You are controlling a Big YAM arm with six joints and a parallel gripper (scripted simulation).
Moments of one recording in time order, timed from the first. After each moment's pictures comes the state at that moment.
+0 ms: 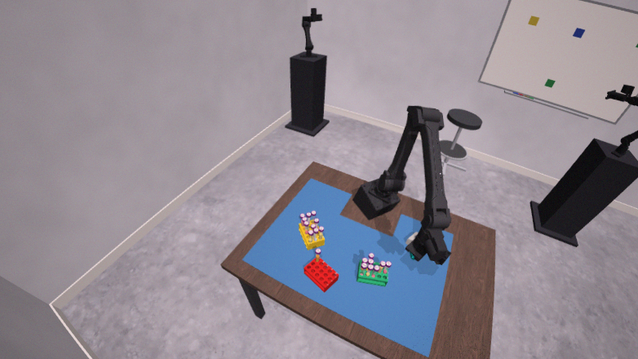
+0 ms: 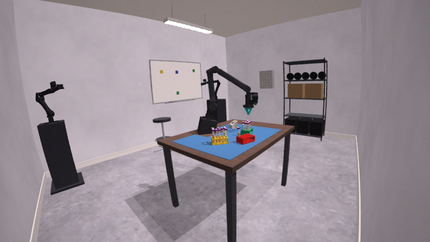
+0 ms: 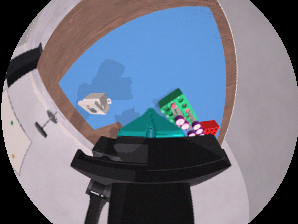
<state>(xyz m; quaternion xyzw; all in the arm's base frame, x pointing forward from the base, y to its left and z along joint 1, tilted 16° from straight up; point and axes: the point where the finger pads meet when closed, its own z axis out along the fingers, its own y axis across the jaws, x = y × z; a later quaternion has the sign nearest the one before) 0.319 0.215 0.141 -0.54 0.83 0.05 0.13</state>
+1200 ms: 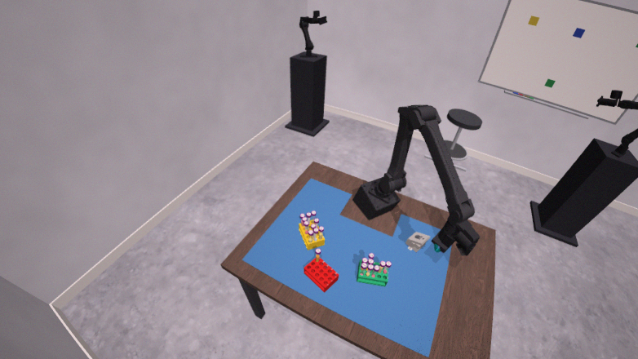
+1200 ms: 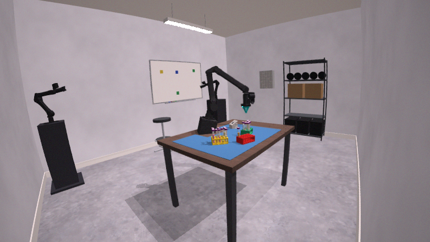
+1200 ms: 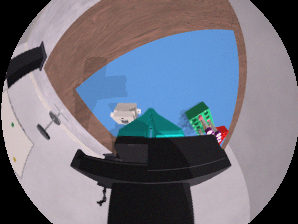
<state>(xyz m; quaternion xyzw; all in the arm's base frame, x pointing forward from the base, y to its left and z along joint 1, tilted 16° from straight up) 0.236 0.302 0.147 -0.55 0.83 0.05 0.13</state>
